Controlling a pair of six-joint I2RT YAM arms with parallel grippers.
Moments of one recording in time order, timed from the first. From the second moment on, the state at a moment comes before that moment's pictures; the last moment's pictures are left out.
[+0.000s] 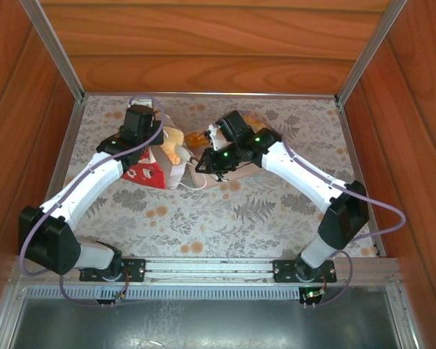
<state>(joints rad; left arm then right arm) -0.42 1.37 1.15 -0.40 -0.28 -0.33 0.77 1.61 1.48 -0.83 -0.49 0.51</state>
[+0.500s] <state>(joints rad) -0.39 1.42 1.19 -0.41 -0.31 -0.34 0.78 1.44 1.45 -1.01 -0.33 0.45</state>
